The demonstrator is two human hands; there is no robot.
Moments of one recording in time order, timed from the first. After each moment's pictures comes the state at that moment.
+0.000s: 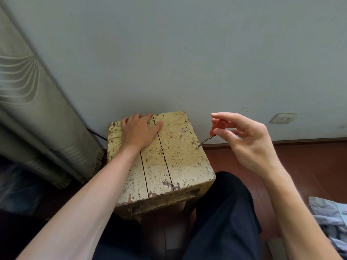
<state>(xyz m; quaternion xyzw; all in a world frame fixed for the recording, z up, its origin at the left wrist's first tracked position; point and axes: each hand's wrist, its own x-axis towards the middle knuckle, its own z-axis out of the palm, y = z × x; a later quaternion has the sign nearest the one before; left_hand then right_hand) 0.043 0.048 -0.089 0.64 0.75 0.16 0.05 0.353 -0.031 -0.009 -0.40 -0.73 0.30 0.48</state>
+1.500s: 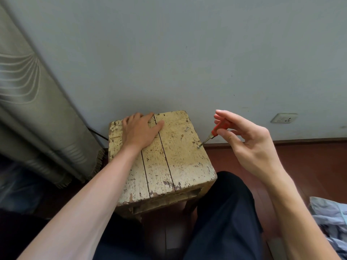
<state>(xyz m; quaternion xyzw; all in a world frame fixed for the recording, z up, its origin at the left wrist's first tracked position) 0.044 0.046 -0.088 0.64 0.75 0.17 0.05 0.355 -0.033 -0.021 -0.41 -0.74 0.26 0.47</state>
